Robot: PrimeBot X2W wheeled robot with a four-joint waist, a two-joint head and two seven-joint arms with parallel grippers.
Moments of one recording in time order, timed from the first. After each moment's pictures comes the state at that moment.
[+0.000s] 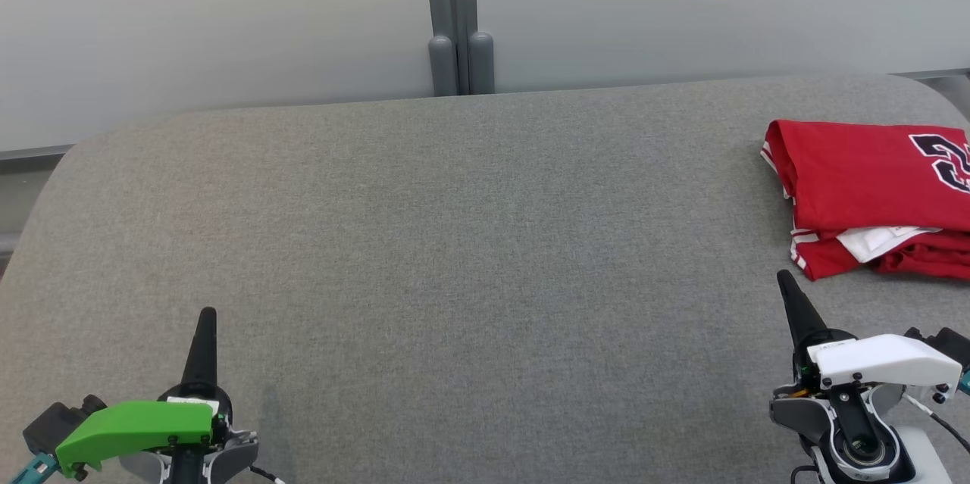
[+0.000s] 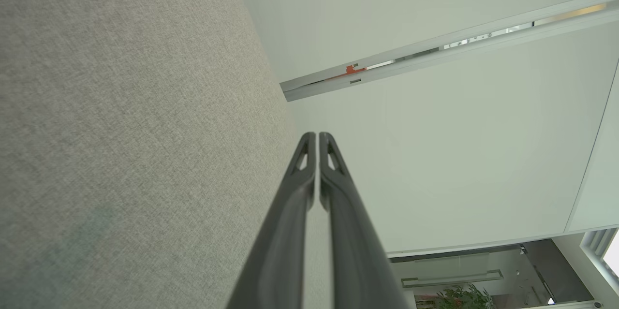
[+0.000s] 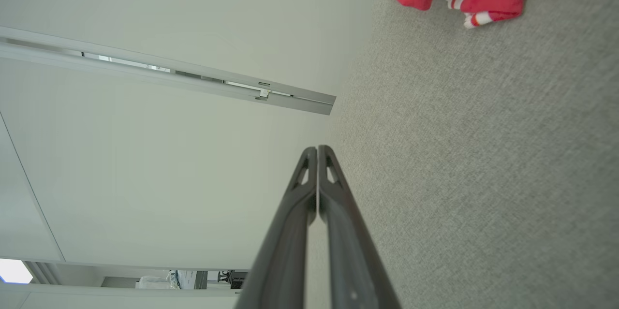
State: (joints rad) left arm -0.07 0.04 0.09 0.26 -1.35 -0.12 0.04; right arm -0.13 -0.06 -0.08 0.29 1.33 0.13 0.04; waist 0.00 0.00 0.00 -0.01
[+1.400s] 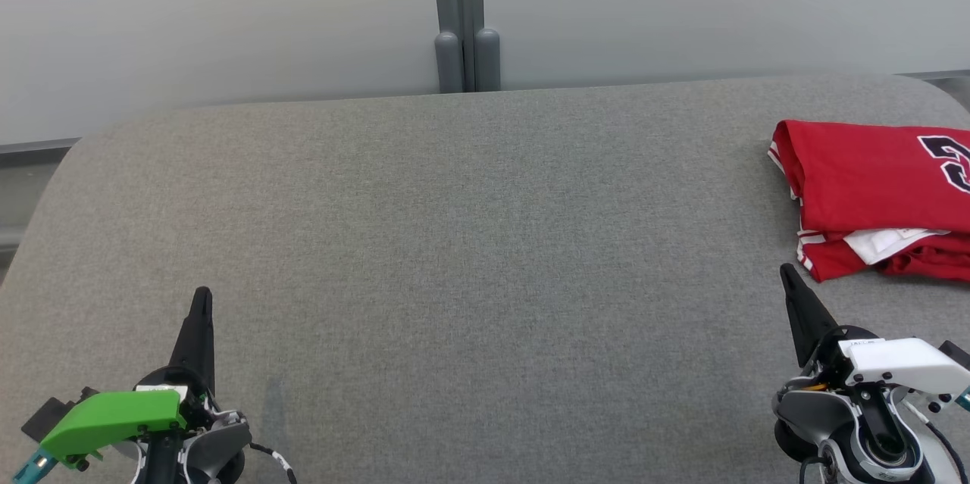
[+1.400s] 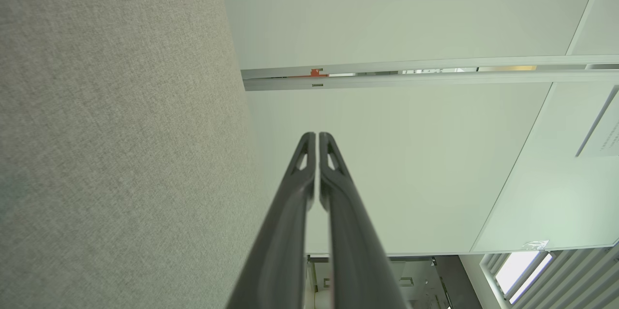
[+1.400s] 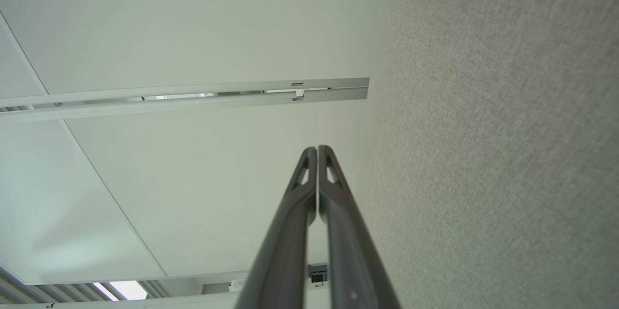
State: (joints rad) left arm -0.10 0.05 0.11 0.25 -1.61 -0.13 0.11; right arm -0.11 -0.05 -0.11 0.25 1.61 0.13 0.11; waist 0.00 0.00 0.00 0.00
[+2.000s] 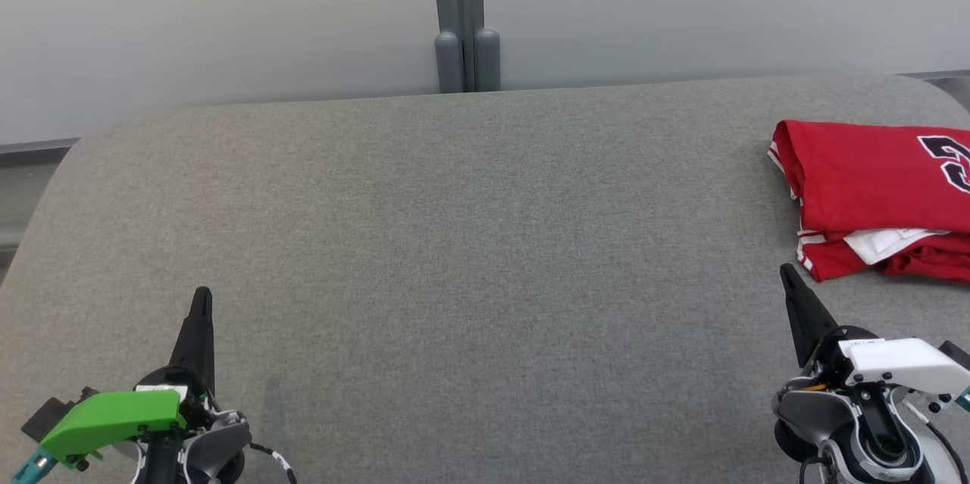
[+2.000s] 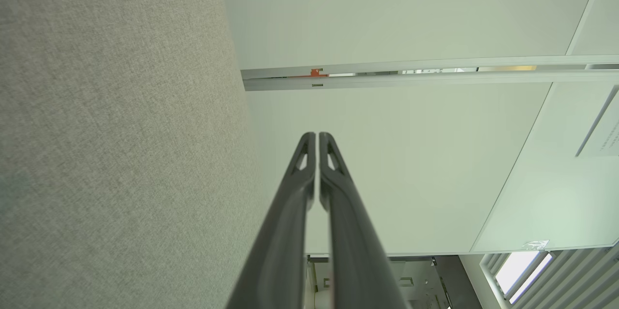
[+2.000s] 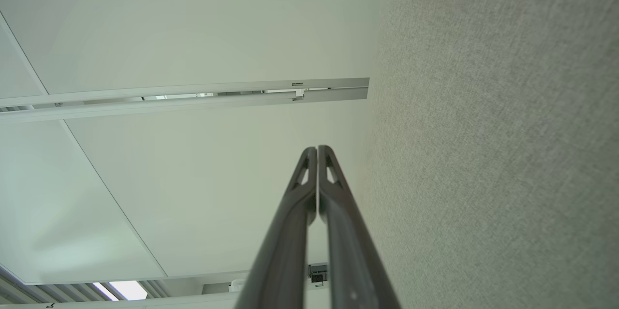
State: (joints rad) left arm -0.10 0.05 0.11 0.25 -1.61 -0.13 0.11; right arm -0.11 -0.05 -0.11 0.25 1.61 0.13 0.11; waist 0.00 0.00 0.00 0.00
